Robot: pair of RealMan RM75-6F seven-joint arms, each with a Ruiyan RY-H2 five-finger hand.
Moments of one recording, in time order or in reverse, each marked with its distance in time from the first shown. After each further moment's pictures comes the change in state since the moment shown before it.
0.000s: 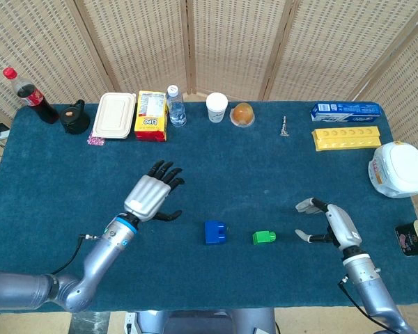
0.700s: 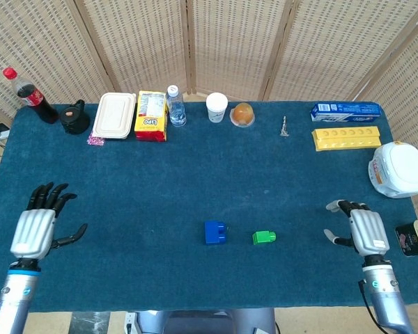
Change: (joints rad) left arm 0.529 0.214 0.214 -0.097 0.278 0.461 -0.254; right arm -0.094 -0.036 -0.036 0.082 -0.018 0.238 -0.386
